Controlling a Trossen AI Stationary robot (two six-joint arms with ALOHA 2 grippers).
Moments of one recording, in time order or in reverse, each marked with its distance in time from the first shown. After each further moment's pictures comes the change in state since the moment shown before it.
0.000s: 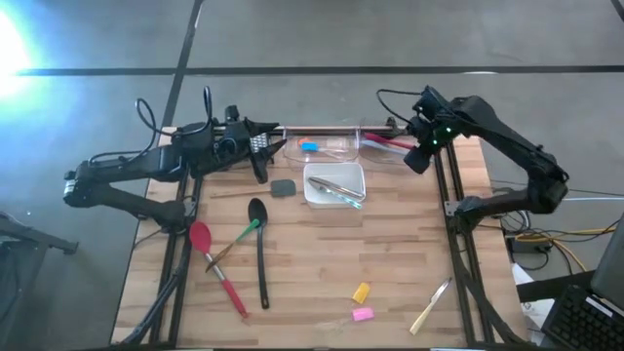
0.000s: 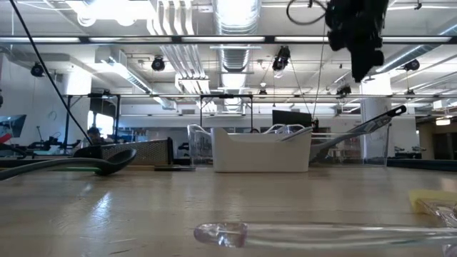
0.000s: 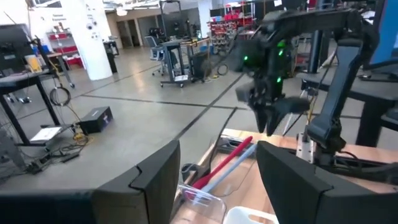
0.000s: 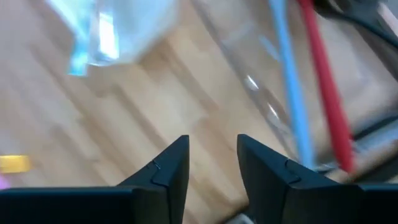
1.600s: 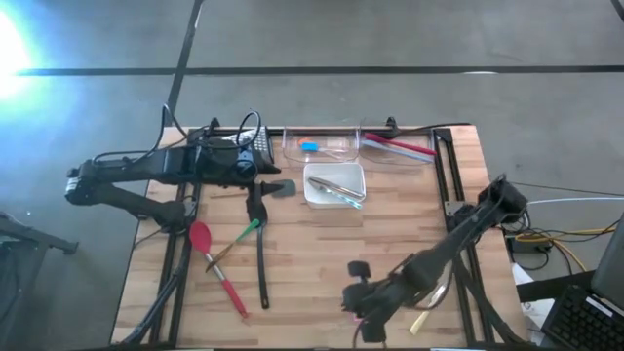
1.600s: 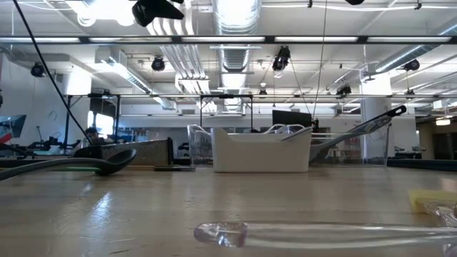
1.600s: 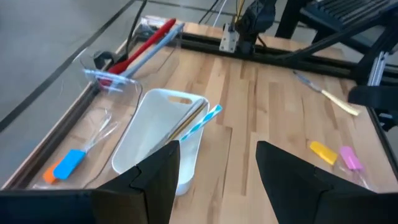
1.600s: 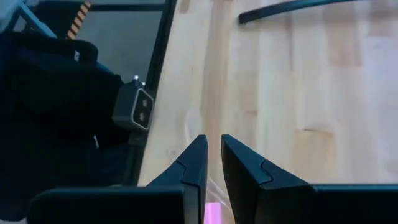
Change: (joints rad) left arm -0.042 0.023 -0.003 -0.435 0.284 -0.228; right arm 1.438 0.499 0.050 0.923 0.379 0.575
